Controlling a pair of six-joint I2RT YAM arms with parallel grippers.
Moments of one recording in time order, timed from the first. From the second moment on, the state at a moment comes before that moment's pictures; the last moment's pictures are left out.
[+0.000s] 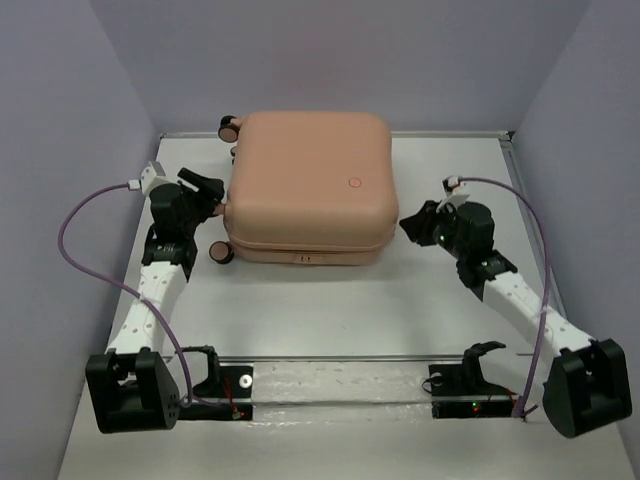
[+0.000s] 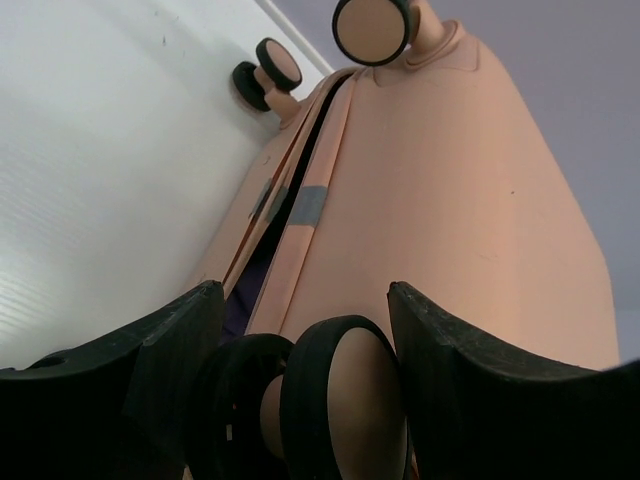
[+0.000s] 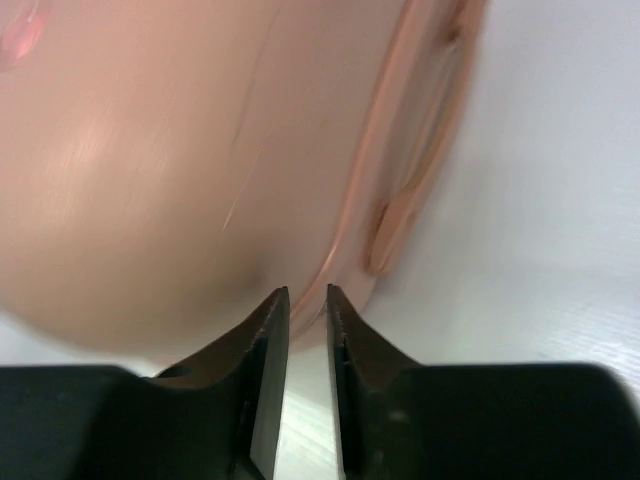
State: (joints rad) left arm 0.03 1.09 0.77 0.06 -0.02 -0.83; right arm 0.27 1.15 0.71 0.11 -0.21 0.38
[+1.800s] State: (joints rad) left arm -1.16 1.18 0.62 0.03 -0.36 -0.55; right arm 0.14 1.42 0.40 0.78 -0.65 0.18
